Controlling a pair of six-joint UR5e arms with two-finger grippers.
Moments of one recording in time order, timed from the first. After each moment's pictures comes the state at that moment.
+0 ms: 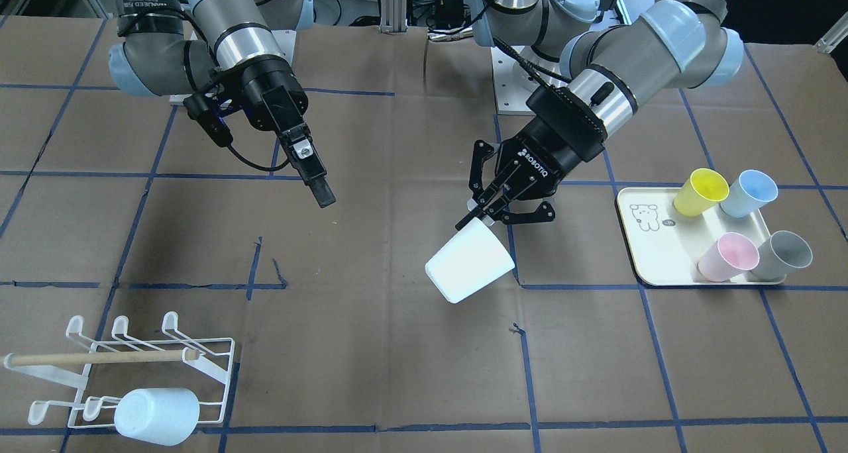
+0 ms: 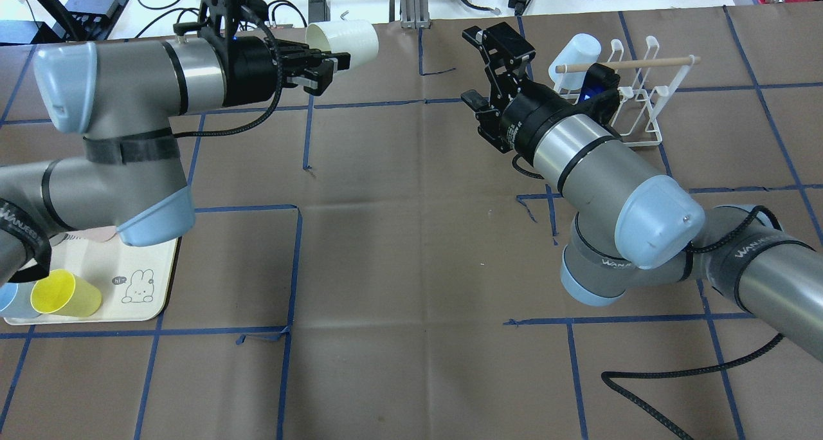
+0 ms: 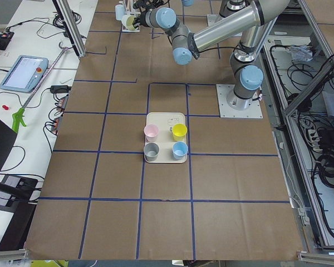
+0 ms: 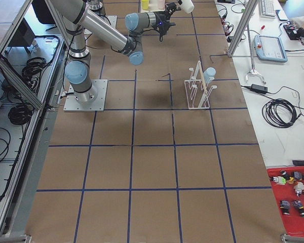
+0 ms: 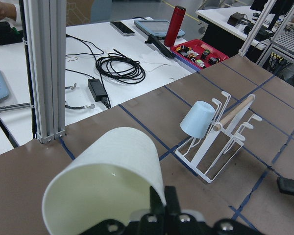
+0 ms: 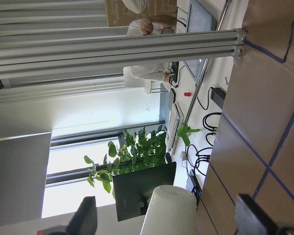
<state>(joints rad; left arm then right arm) -1.48 -1.68 -2.04 -0.23 0.71 0.45 1.67 -1.42 2.21 -3.72 -1.16 1.59</state>
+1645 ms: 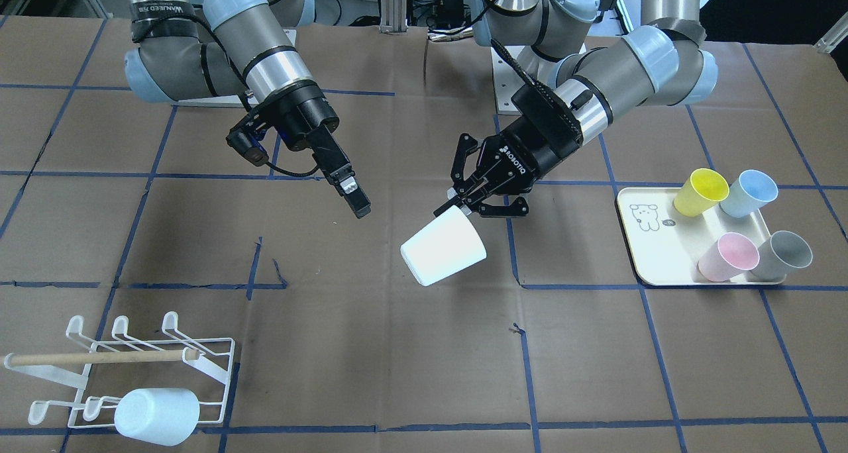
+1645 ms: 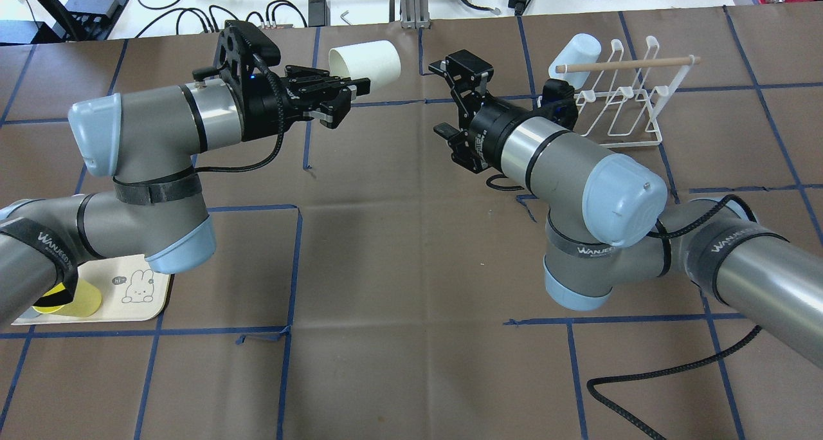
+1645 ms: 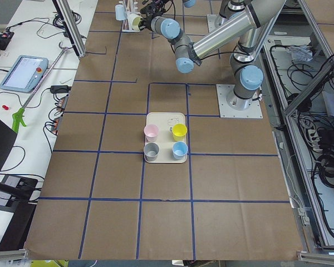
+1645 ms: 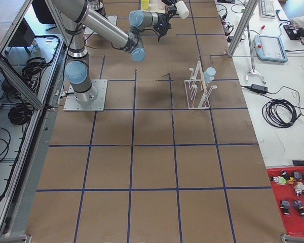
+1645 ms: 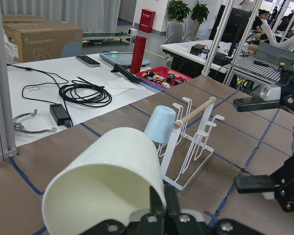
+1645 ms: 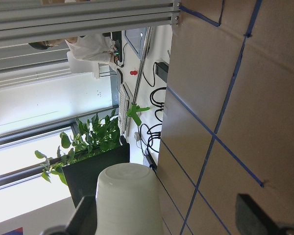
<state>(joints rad) -1.48 -1.72 -2.10 -0.07 0.60 0.43 1.76 -1.37 2.15 -3.49 -1.15 1.60</state>
